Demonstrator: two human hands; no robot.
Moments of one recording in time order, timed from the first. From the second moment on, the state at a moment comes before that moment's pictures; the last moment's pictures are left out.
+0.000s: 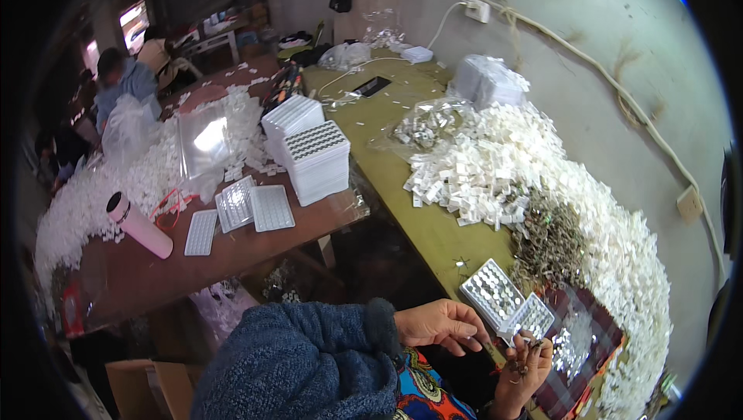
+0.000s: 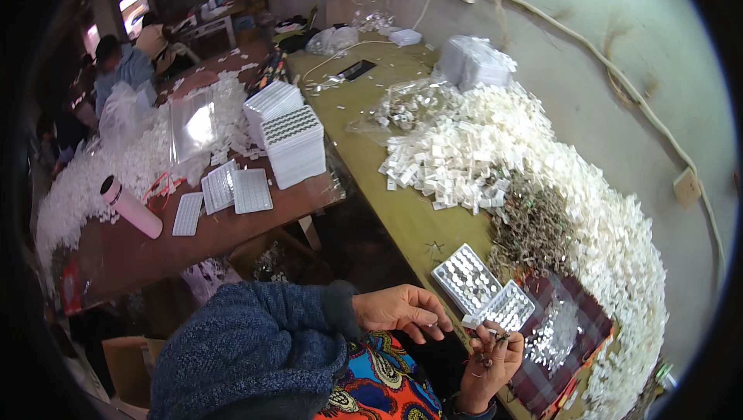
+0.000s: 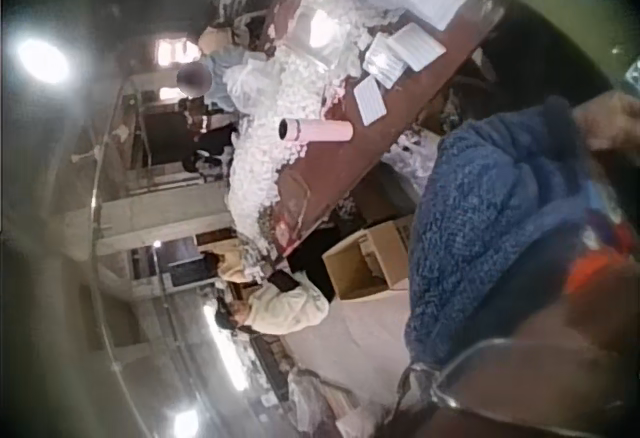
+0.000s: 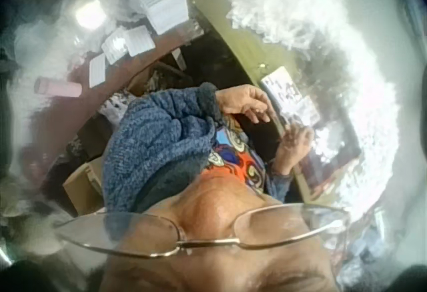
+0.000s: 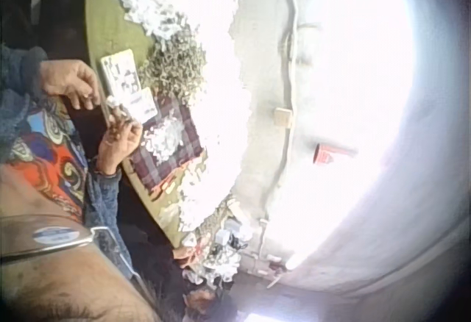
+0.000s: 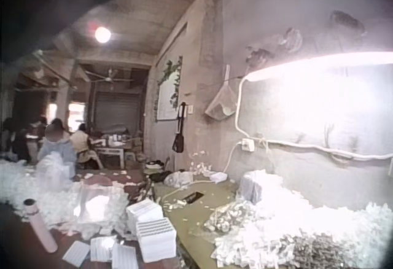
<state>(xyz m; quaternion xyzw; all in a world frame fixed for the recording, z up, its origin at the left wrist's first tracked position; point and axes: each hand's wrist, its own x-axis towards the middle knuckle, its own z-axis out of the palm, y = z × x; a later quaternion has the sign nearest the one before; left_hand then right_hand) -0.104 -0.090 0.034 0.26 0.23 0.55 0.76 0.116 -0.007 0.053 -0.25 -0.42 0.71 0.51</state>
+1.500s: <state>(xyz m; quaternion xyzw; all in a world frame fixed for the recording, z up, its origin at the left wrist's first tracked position) -0.044 -0.031 0.029 0.29 0.34 0.49 0.75 0.158 -0.021 0.057 -0.33 -0.51 0.67 0.43</state>
